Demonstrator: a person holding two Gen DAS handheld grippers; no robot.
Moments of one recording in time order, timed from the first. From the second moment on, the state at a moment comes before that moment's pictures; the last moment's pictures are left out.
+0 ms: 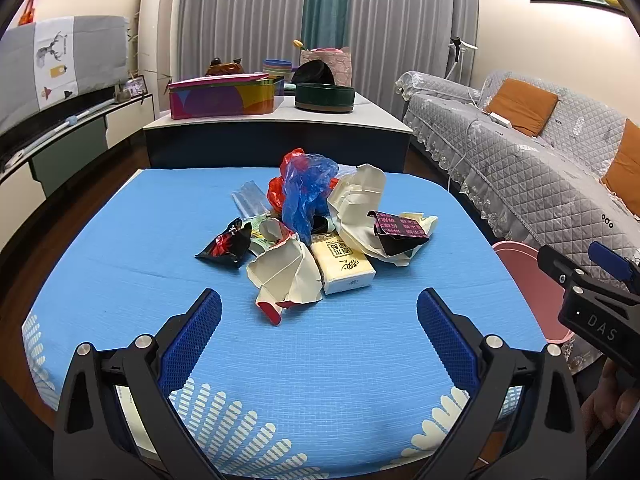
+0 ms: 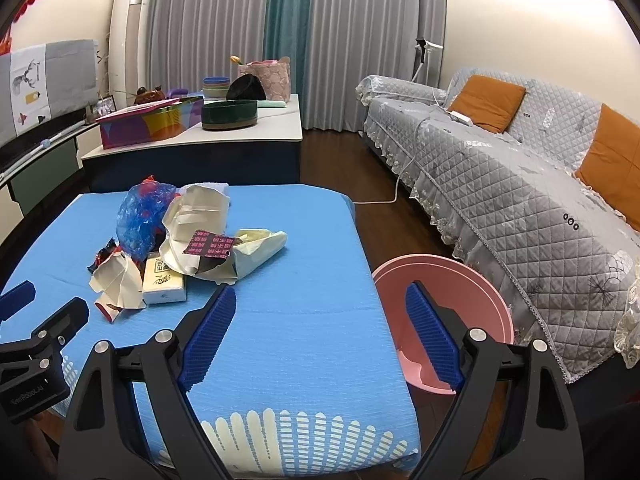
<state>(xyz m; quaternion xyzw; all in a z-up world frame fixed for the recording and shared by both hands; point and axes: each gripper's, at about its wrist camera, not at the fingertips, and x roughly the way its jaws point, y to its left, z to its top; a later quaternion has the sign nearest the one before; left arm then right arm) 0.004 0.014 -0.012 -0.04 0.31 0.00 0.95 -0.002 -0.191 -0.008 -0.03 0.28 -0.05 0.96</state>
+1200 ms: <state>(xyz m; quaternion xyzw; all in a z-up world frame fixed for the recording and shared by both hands) 0.004 0.013 -0.007 -0.04 0.30 0.00 0.95 -0.002 -0.186 -0.009 -0.03 0.29 -0.03 0.96</state>
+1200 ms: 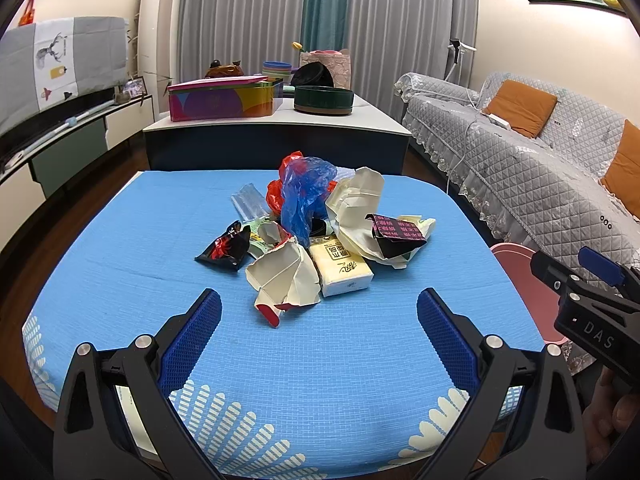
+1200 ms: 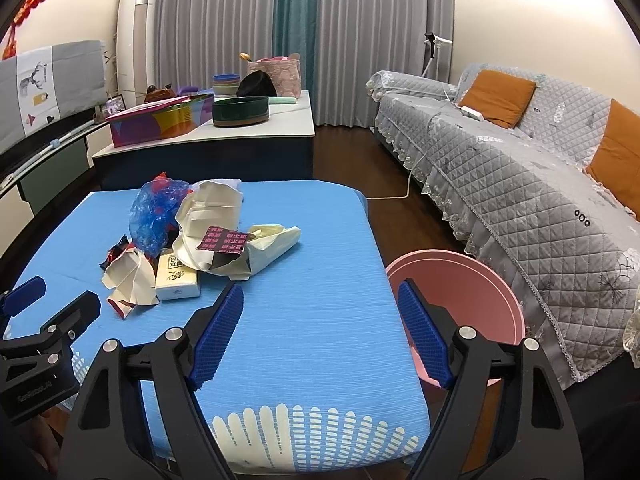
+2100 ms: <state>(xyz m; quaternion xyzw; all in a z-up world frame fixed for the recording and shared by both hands) 0.044 0.045 -0.034 -0.06 0.34 0.06 0.94 0.076 -0.160 -0.038 0.06 0.33 0.07 0.94</state>
